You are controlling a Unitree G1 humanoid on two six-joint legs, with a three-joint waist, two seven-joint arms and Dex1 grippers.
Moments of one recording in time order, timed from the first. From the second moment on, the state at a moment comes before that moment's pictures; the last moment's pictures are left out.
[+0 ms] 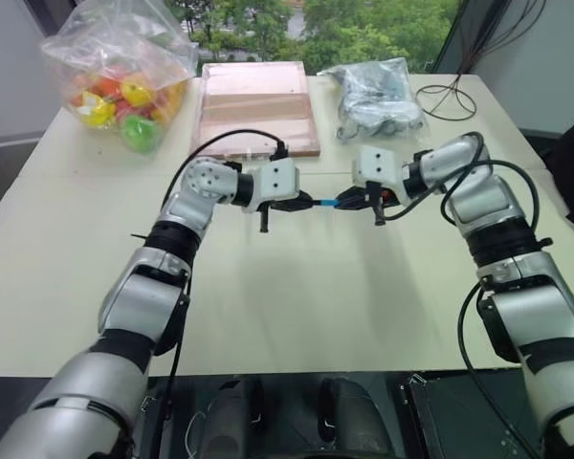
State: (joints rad) left arm -1.07 0.27 -0.20 0.89 0.10 -0.29 -1.21; right arm -1.02 -0.58 0.26 0.57 -0.10 0.08 1.34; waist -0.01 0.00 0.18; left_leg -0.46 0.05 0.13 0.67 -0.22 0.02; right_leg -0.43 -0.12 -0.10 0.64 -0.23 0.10
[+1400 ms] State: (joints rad) left arm -1.06 0.31 -0.18 0.88 0.10 -0.28 -1.18; right arm -1.02 -0.67 0.27 0.67 -0.19 -0.03 1.25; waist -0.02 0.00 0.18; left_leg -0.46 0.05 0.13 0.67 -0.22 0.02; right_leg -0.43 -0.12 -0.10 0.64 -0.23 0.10
